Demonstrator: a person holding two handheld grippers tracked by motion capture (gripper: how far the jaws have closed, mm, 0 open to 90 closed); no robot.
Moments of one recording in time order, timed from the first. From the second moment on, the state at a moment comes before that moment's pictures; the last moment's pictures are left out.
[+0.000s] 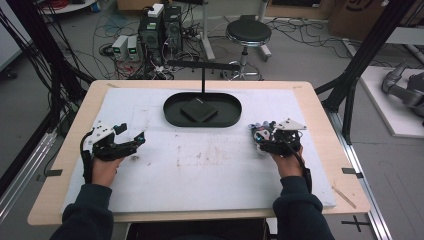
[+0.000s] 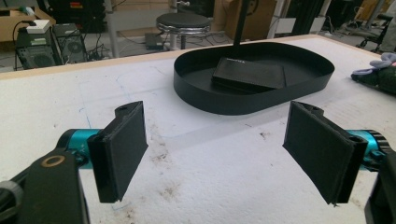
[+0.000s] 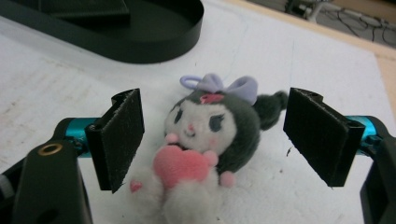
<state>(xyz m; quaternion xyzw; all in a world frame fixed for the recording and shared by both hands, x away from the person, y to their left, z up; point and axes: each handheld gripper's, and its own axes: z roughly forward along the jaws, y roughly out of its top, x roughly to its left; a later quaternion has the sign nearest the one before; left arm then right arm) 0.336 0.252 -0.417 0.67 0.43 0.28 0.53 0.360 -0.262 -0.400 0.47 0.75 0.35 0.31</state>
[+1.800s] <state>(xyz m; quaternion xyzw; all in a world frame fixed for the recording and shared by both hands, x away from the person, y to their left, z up) 0.335 0.249 -0.418 0.68 0.43 0.27 0.53 0.376 -0.271 -0.400 0.42 0.79 0.38 0.23</state>
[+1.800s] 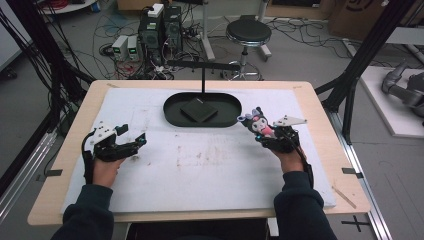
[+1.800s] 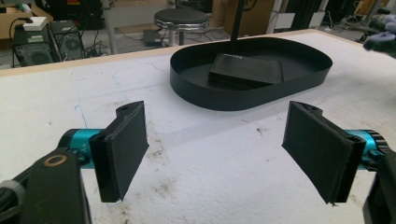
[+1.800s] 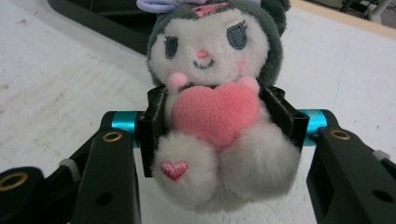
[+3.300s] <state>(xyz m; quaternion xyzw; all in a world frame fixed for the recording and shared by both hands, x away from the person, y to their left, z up) 0.336 0.252 -0.417 0.67 0.43 0.28 0.54 0.474 -0.226 -0.312 0.46 0.75 0.39 0.27</state>
